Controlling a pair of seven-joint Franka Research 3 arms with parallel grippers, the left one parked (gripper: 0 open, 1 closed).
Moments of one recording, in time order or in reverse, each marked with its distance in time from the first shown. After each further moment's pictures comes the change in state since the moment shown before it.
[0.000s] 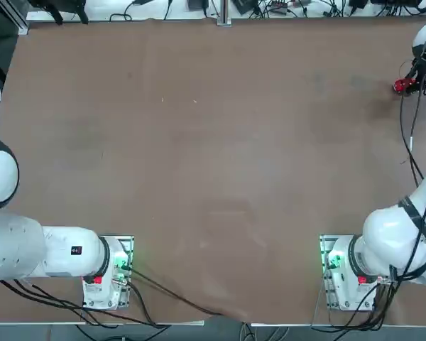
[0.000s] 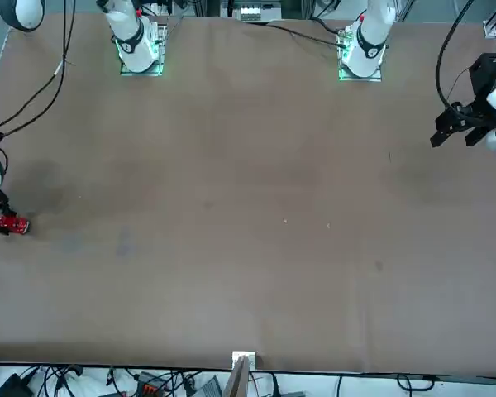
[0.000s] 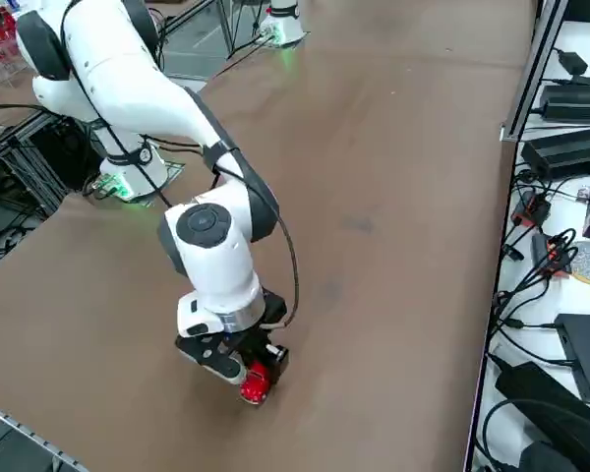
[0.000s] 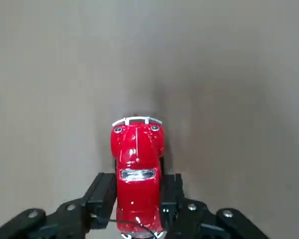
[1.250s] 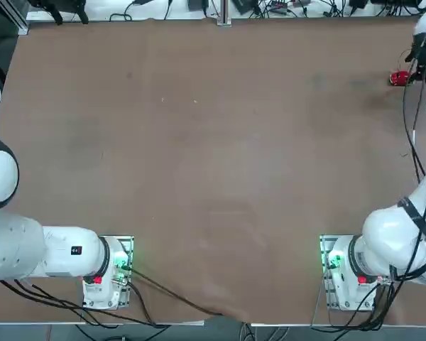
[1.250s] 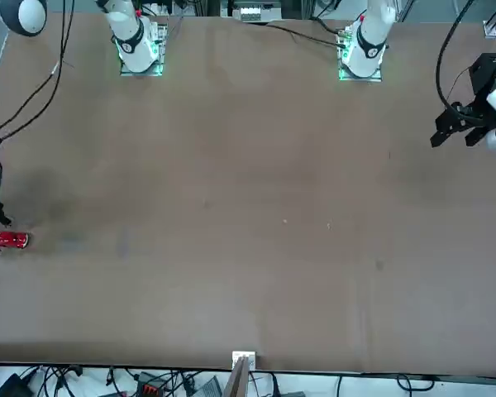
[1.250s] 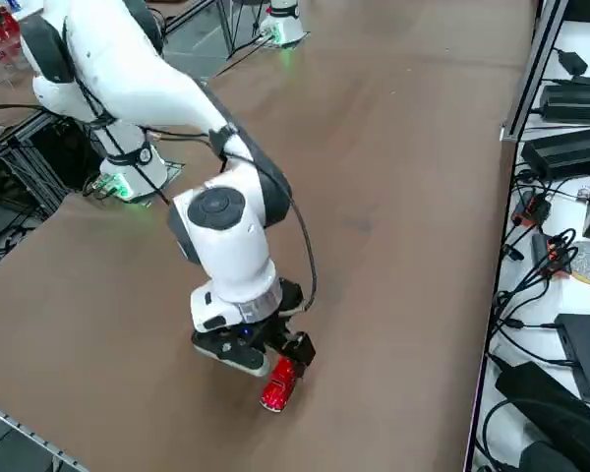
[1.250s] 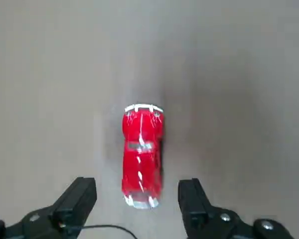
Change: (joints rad) arm 0.001 -0.043 0.019 0.111 0.006 -0.214 -0.112
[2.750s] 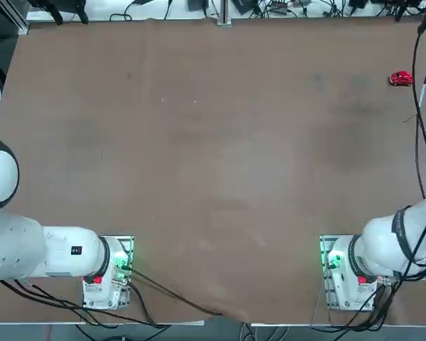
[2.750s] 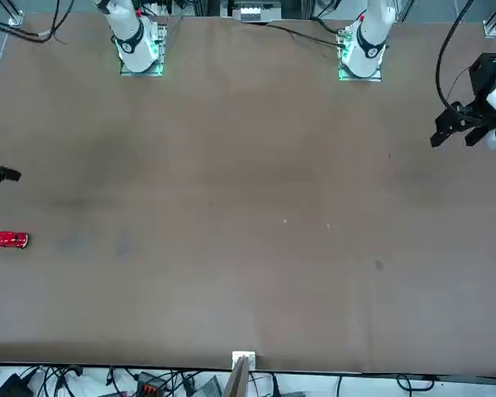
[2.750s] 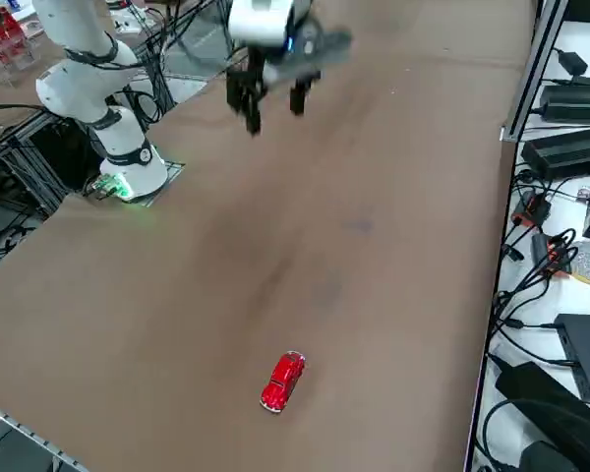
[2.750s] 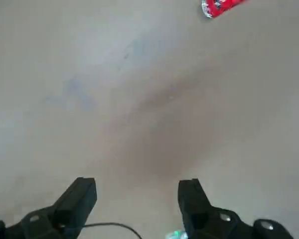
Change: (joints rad) arm 0.286 -0.469 0.073 0.095 -0.051 -0.854 -0.686
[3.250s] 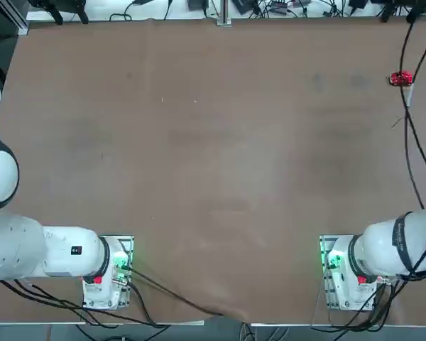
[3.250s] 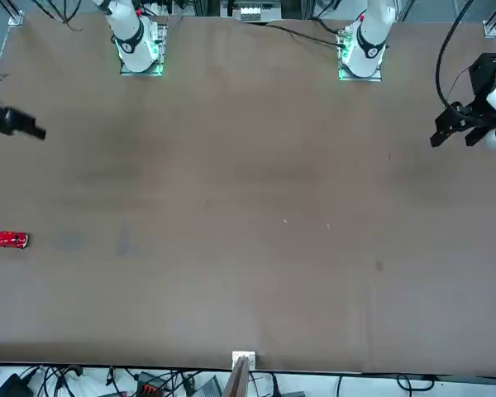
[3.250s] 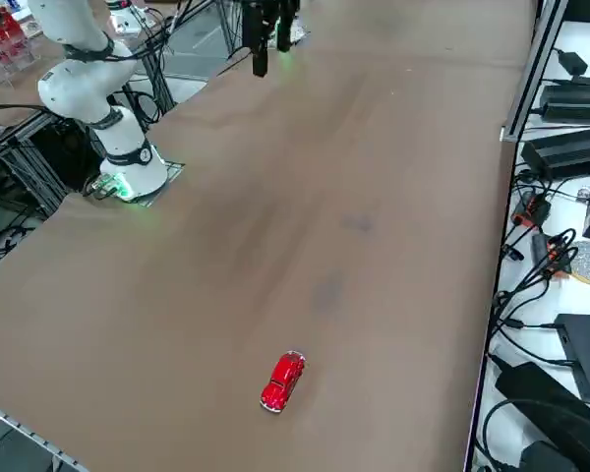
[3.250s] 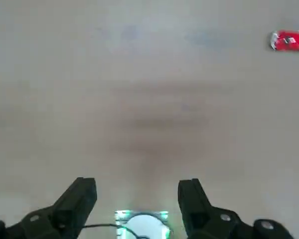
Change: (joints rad) arm 0.092 -0.177 0.059 -0.157 -0.031 -0.014 -0.380
